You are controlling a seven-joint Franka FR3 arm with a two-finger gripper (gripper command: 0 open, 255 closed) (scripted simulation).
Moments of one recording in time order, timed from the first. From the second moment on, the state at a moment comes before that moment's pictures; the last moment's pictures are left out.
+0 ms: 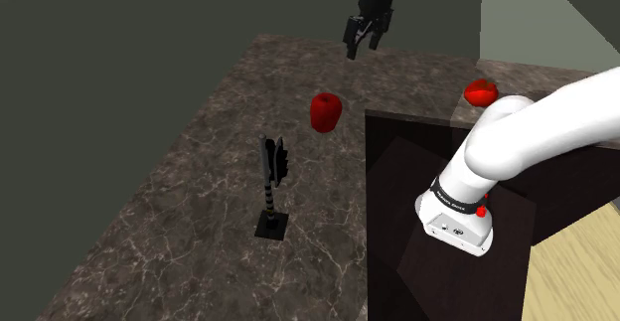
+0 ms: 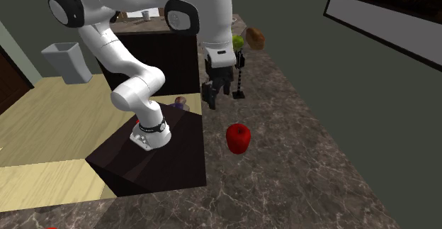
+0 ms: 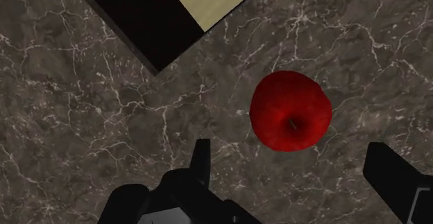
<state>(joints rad) -0.05 -0.62 0.02 -2.38 -0.01 1.81 0.12</state>
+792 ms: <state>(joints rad) -0.09 -0.31 0.09 -2.39 0.10 2.06 0.45</state>
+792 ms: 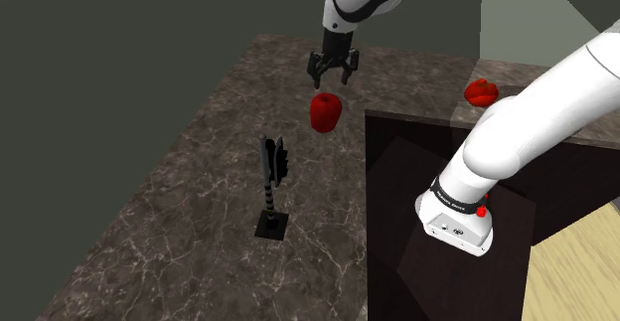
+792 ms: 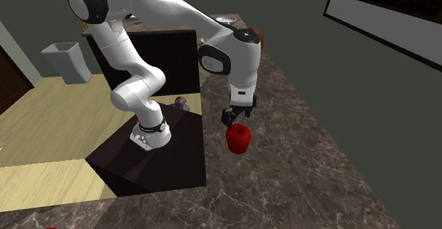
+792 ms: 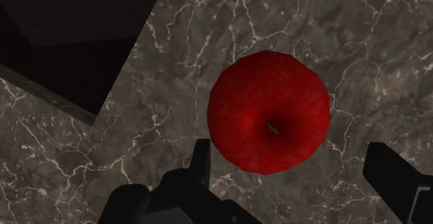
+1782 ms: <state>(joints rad) -0.08 -0.28 0.10 -2.44 0.11 2.14 0.45</state>
